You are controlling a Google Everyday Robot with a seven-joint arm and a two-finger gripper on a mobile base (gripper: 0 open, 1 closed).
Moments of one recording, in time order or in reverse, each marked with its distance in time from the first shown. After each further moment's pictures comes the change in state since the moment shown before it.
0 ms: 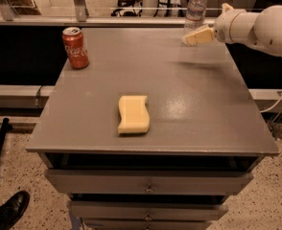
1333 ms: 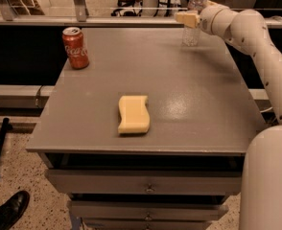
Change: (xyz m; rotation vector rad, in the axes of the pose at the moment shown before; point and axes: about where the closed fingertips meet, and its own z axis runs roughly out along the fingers) arm -0.020 -0.034 0.078 0.082 -0.179 0.214
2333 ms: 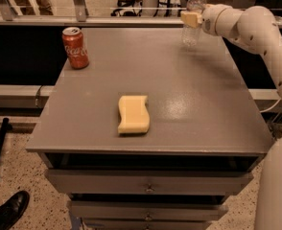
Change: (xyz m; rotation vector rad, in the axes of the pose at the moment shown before) arm -0.008 0.025 -0.023 -0.071 0.040 0.038
